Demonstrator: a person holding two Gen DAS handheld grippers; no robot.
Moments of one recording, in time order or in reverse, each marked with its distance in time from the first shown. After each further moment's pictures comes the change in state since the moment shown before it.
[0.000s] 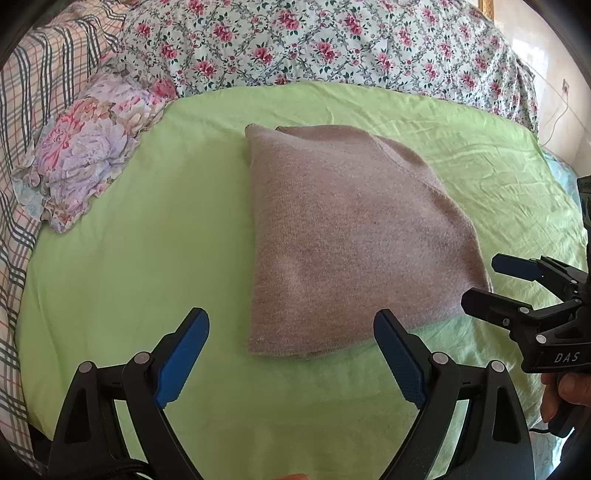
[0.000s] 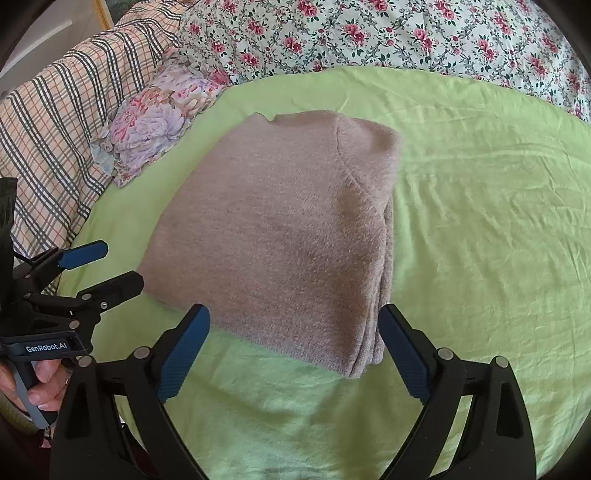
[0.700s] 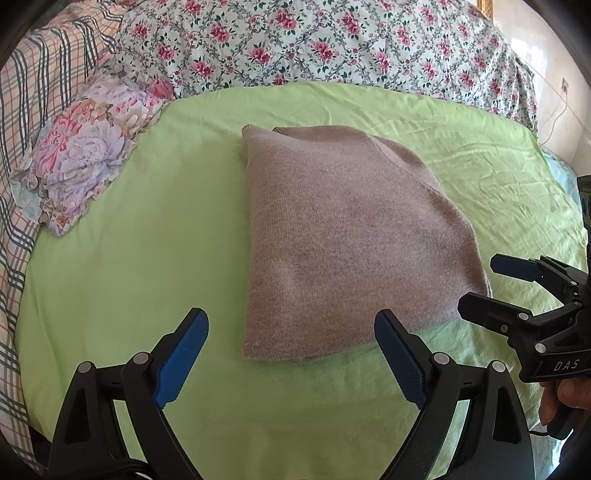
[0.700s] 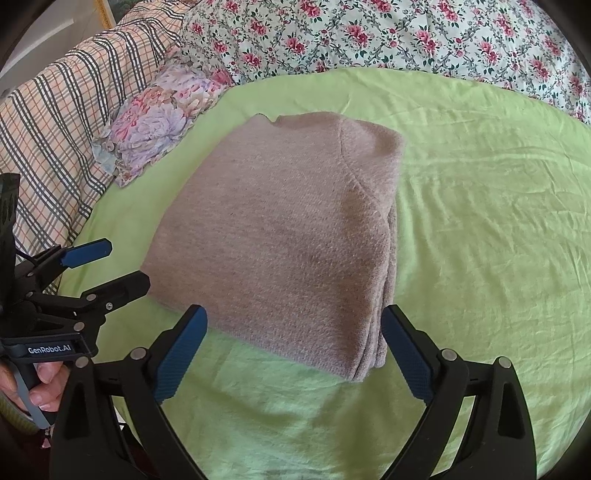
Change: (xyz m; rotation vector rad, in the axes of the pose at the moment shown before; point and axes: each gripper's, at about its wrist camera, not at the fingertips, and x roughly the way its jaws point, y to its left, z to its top) left arm 0.002 0.000 0.003 0.007 0.003 -0.002; right arm -0.001 0.005 0.001 -0.006 0.002 0.004
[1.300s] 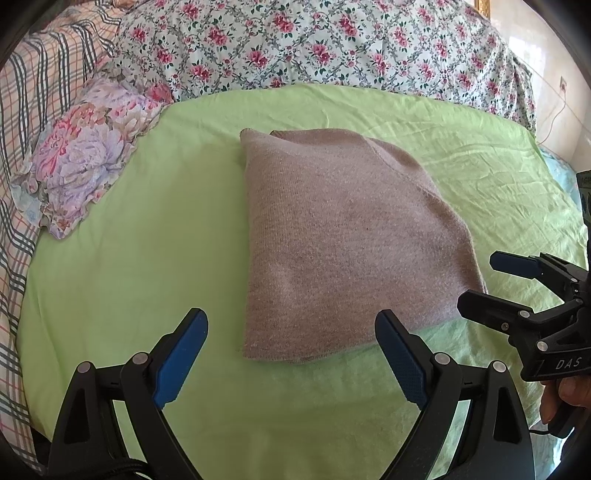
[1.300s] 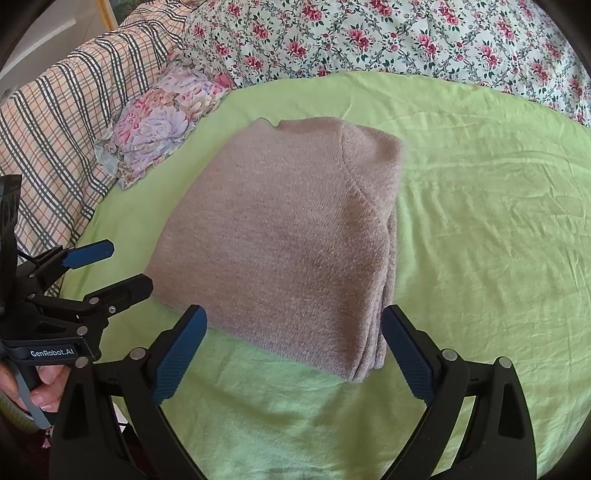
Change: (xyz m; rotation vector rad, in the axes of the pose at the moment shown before) left arm -0.005 -0.001 0.002 0.010 -0.007 -0.004; right arm -0.006 0.003 0.002 0.003 -0.011 -0.001
